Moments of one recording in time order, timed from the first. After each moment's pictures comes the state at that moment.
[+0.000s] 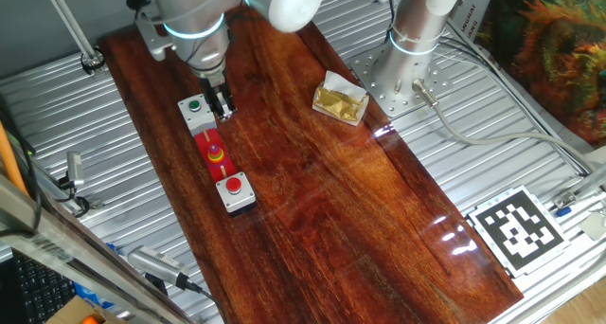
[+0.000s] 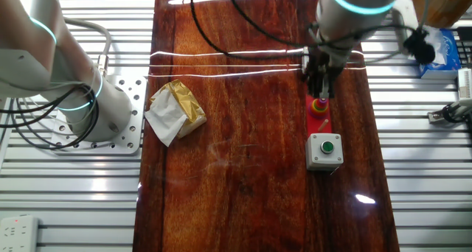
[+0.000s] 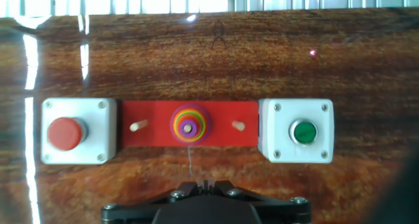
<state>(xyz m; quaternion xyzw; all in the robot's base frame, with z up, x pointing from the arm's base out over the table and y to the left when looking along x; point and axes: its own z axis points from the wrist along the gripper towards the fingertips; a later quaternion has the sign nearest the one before) 0.529 -0.009 0.137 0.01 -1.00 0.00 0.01</state>
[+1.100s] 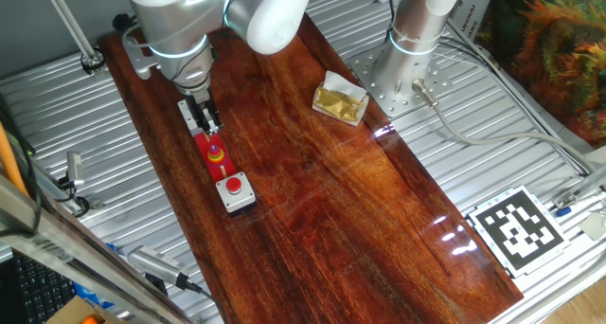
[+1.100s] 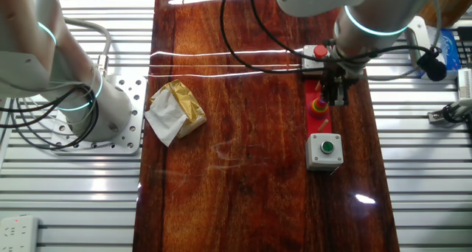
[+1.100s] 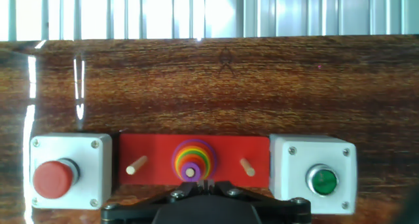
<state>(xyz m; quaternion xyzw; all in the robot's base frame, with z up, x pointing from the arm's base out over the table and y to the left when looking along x) 0.566 0.008 0.104 0.01 -1.00 -0.01 0.00</state>
